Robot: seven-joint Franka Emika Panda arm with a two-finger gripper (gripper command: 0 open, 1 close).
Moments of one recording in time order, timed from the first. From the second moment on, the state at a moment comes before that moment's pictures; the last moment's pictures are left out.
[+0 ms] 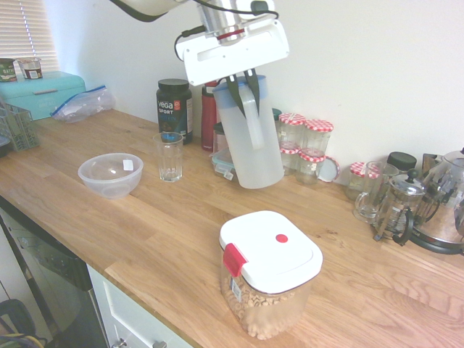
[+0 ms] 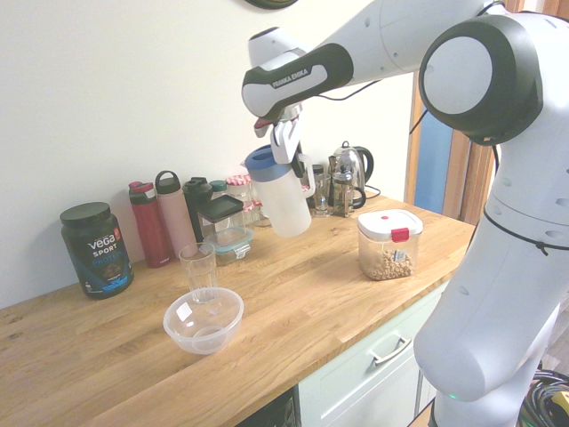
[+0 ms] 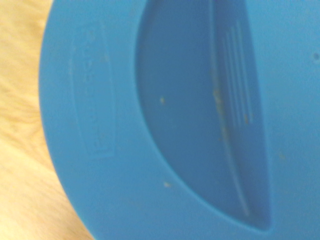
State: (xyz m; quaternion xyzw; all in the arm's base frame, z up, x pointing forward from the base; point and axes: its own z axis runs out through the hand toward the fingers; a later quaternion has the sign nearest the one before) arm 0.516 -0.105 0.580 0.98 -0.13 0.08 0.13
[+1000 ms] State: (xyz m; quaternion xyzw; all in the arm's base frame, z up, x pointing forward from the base) arm 0.491 -0.124 0.510 0.90 -0.42 0.12 0.01
